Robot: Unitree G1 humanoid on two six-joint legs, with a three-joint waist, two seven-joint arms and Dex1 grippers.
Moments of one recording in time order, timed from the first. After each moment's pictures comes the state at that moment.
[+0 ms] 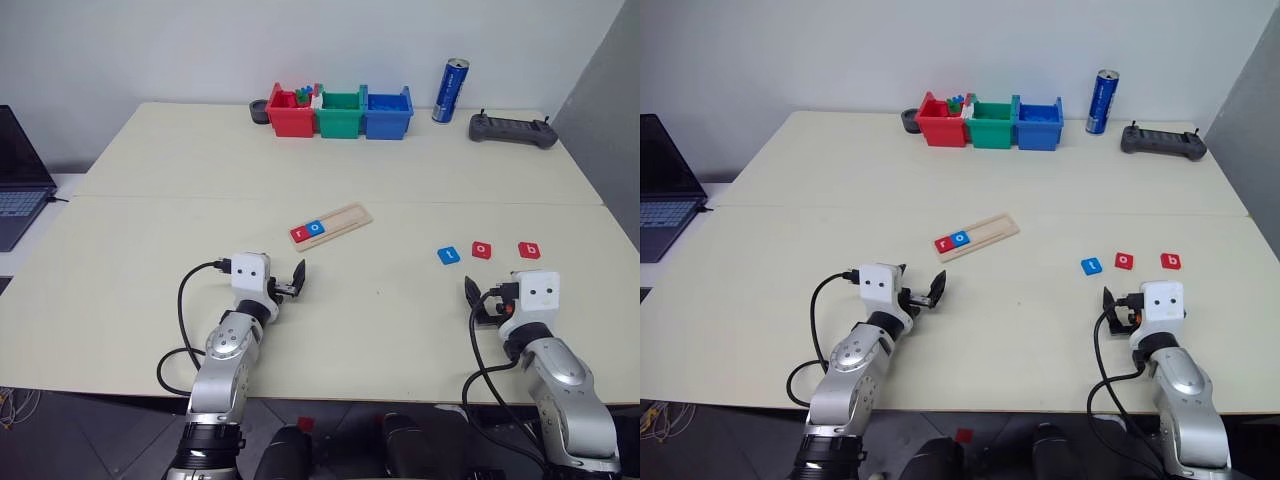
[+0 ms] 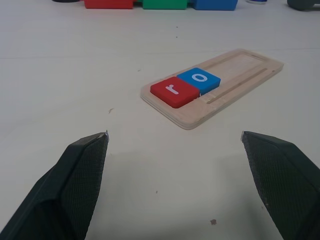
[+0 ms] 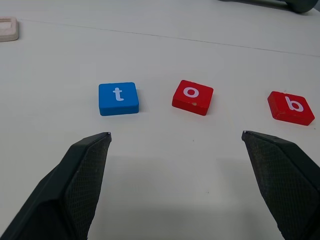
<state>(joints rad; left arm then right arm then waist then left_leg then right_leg) -0.13 0.12 0.04 -0.08 -0.13 0.23 -0.23 0.08 -0.27 -0.20 -0.39 0.14 0.43 0.18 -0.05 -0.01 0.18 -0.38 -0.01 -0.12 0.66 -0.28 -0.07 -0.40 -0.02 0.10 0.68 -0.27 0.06</state>
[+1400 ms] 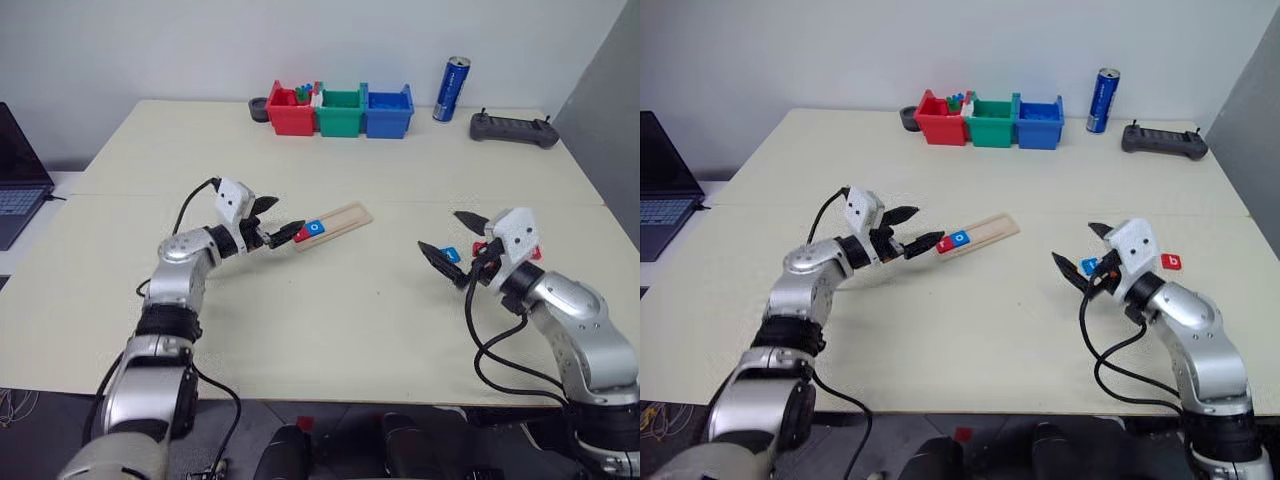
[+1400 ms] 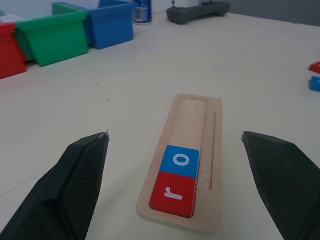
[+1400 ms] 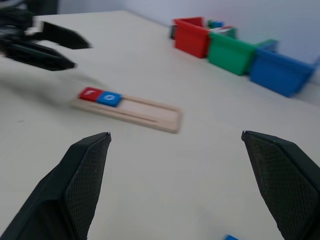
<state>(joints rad) -0.84 0.48 0.03 0.87 -0.21 -0.06 -1.06 -0.25 -0.56 -0.07 -0.38 0.36 0.47 0.68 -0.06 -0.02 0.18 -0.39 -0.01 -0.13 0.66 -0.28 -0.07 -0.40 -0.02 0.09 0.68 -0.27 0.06</state>
